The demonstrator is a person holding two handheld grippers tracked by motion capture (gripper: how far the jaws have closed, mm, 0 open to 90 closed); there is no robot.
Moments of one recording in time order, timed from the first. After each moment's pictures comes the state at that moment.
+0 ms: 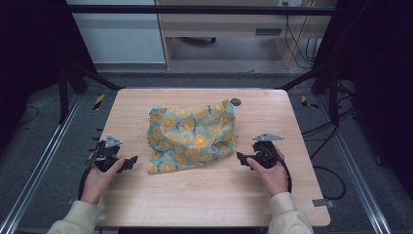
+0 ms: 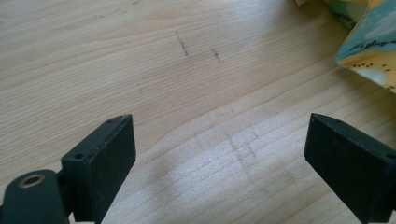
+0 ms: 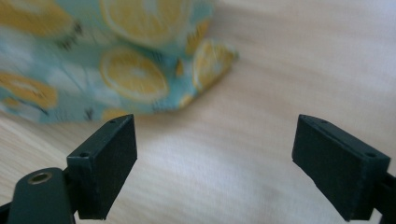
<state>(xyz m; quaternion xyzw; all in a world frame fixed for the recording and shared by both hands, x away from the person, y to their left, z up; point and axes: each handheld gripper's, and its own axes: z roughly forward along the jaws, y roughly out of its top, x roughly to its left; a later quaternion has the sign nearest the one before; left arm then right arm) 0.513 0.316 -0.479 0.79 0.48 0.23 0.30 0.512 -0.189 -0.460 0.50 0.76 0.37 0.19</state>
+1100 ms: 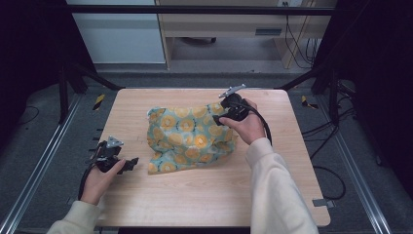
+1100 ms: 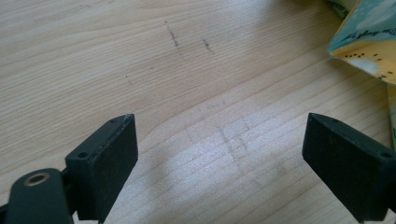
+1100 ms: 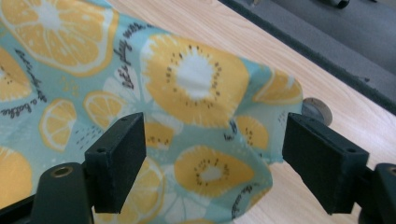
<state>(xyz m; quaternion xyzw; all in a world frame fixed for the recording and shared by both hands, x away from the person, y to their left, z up) 0.513 0.314 -0.480 0.80 0.47 0.21 0.29 0.611 -0.105 -0.366 0.37 0.84 0.32 0.22</state>
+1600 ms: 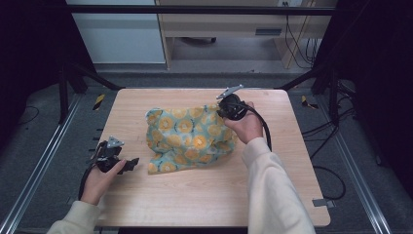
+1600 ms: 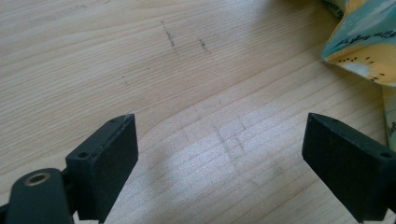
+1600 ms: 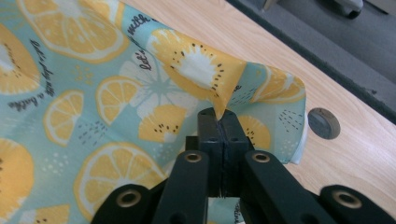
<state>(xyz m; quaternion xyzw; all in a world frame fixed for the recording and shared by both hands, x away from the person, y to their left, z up) 0.513 0.313 -0.480 0.81 0.47 0.21 0.29 0.607 -0.101 -0.363 0.34 0.85 0.33 0.22</state>
